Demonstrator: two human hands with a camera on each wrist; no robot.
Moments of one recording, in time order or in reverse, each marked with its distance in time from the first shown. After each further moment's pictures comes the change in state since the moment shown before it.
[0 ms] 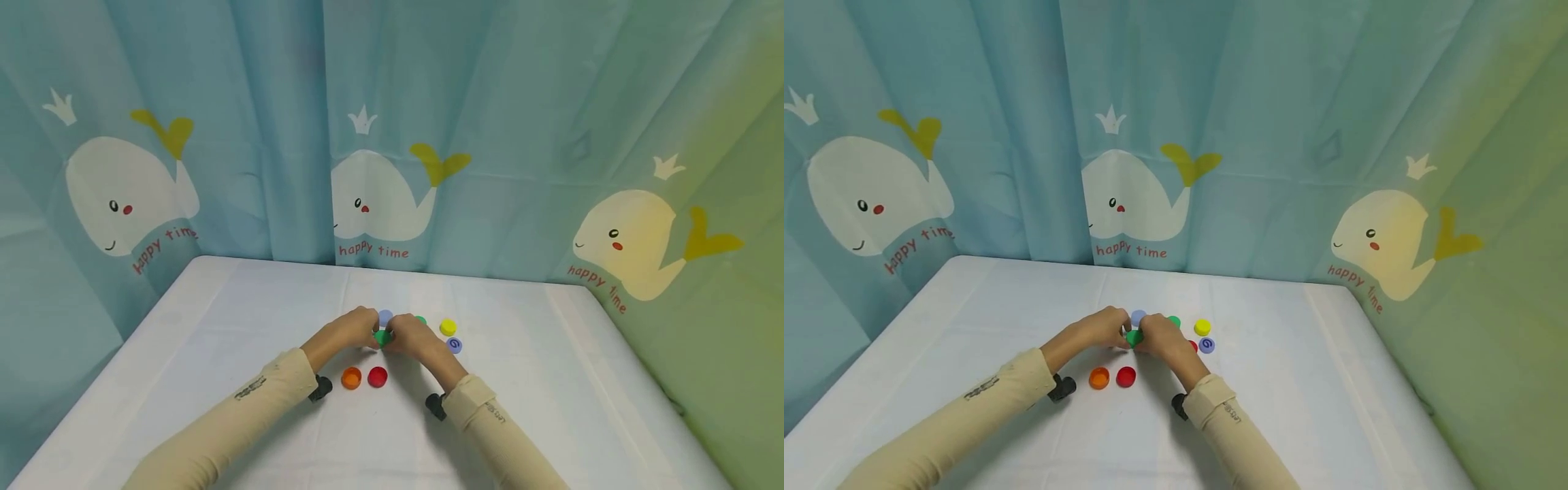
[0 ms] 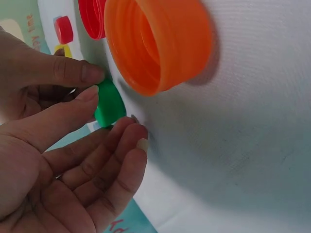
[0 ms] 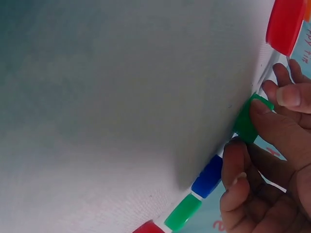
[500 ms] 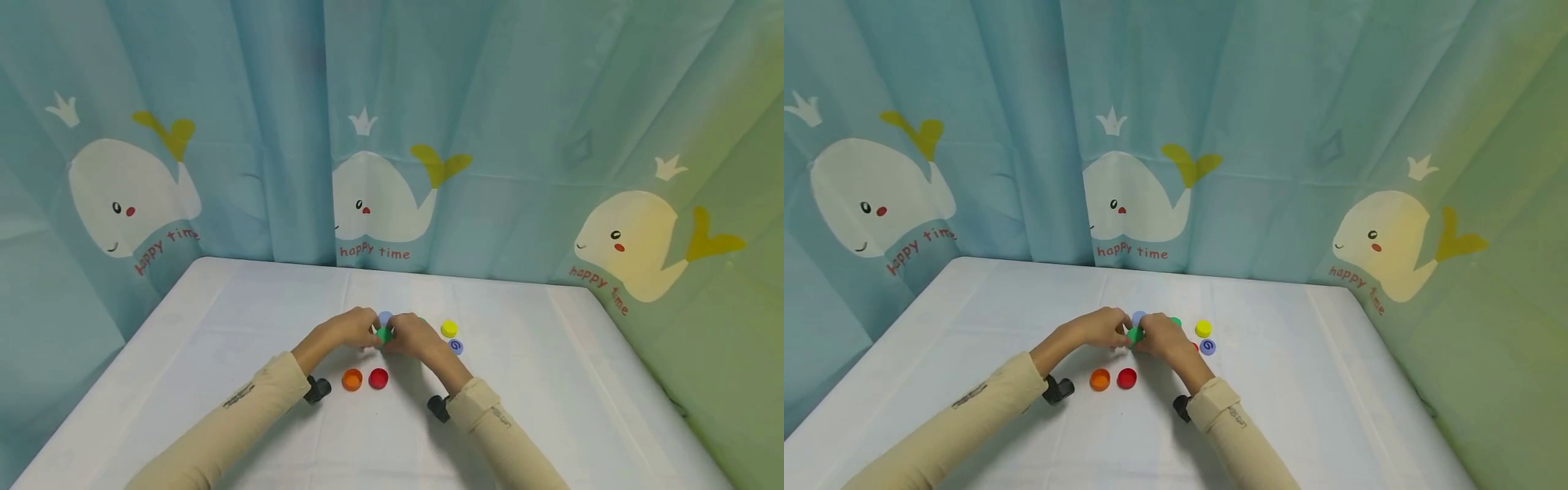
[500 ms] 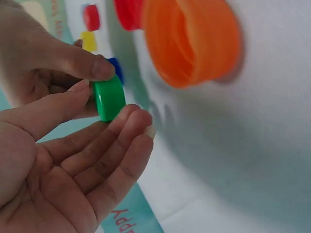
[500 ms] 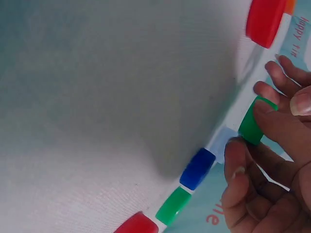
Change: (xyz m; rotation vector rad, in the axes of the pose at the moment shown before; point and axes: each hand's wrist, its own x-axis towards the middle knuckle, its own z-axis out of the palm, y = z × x) left_hand -0.007 -0.006 -0.006 -0.163 -0.060 -0.005; right_hand -0.003 0.001 -0.005 0.000 0.035 -0.052
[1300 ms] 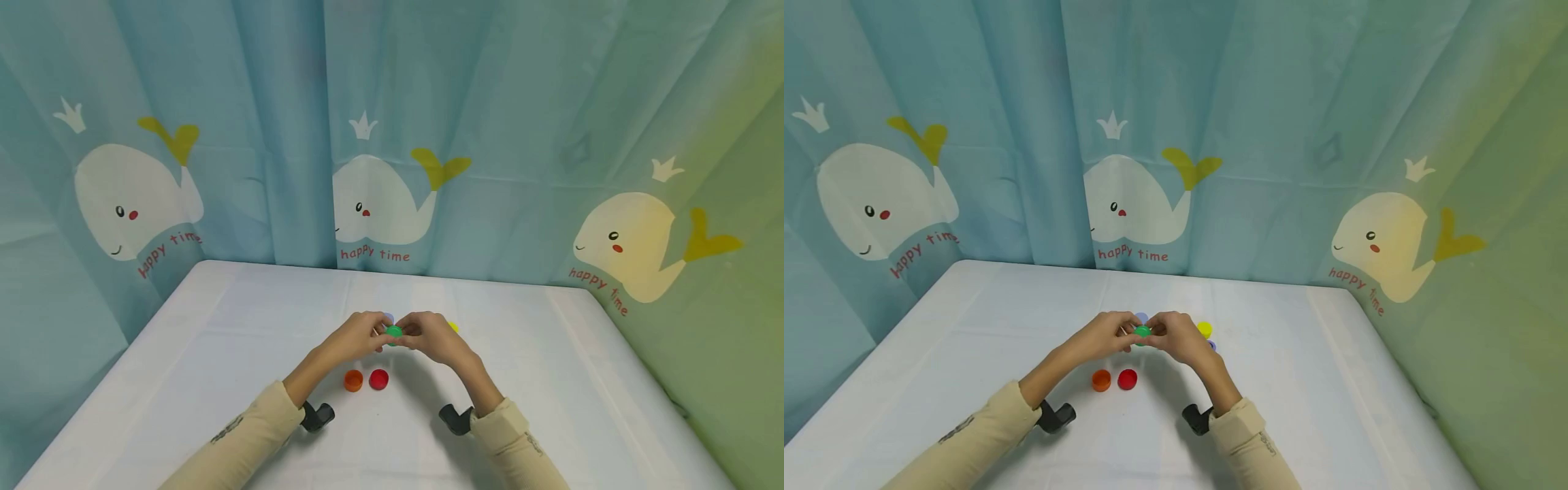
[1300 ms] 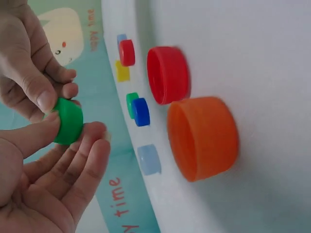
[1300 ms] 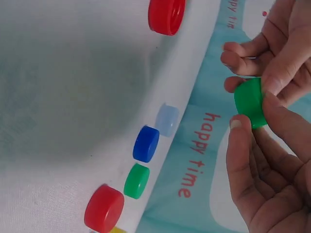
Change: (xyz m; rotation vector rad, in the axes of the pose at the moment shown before) left_hand -0.027 0.011 0.017 -0.285 0.237 0.264; right_hand -0.041 0.009 -0.026 0.352 0.099 -0.085
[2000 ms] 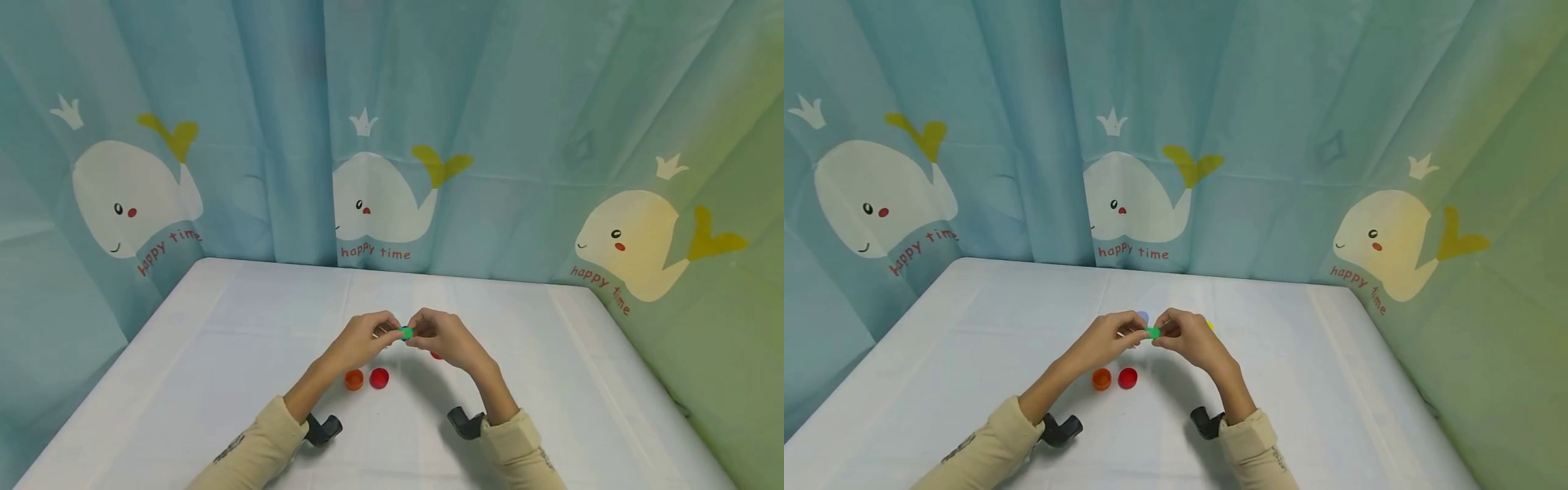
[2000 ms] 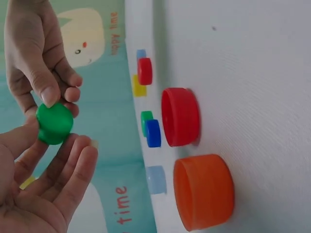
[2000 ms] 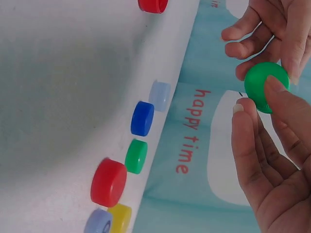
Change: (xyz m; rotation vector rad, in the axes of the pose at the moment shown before) left_hand -0.007 0.003 0.013 -0.067 0.146 0.112; right_hand -0.017 0.011 -0.011 0.104 0.041 -0.078
